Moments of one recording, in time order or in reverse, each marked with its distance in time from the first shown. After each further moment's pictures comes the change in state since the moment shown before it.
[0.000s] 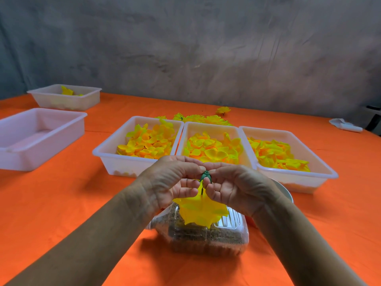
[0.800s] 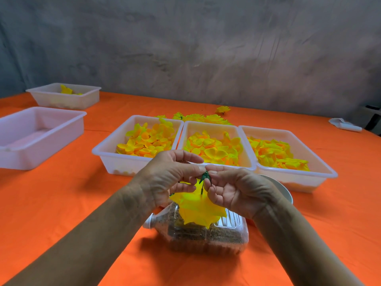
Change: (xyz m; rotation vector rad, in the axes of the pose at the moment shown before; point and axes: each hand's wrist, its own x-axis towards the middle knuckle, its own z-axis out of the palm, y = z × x) left_hand 0.002 -0.002 -0.005 0.091 -0.008 0.139; right_hand -0.001 0.005 -0.003 0.054 0.033 0.049
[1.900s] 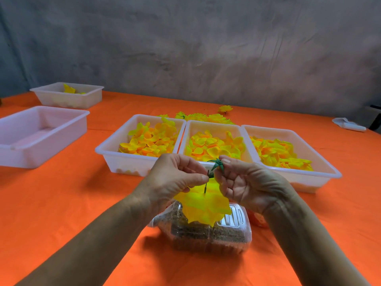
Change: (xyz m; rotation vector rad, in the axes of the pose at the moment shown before) left_hand -0.007 -0.011 -0.003 0.275 0.050 0.183; right_hand -0.003 -0.008 -0.003 0.041 0.087 -0.093
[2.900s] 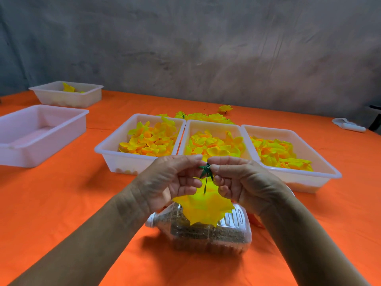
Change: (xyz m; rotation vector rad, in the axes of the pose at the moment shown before) left_hand 0.006 0.001 -0.005 -0.441 -0.152 -0.209; right_hand -0.002 0.003 0.008 -0.310 -0.070 -0.128
